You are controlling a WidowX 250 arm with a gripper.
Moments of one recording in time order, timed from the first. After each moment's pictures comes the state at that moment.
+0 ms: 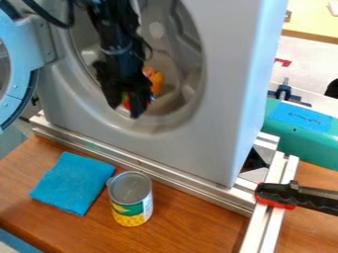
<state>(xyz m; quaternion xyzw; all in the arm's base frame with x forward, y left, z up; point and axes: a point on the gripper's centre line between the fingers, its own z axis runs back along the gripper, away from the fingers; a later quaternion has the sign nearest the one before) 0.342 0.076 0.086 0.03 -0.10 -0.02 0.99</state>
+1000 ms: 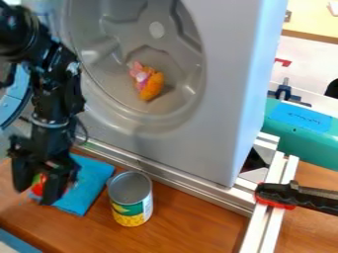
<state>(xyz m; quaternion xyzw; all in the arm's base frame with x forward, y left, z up) 0.183 0.098 0.025 0.08 0.17 0.06 0.98</state>
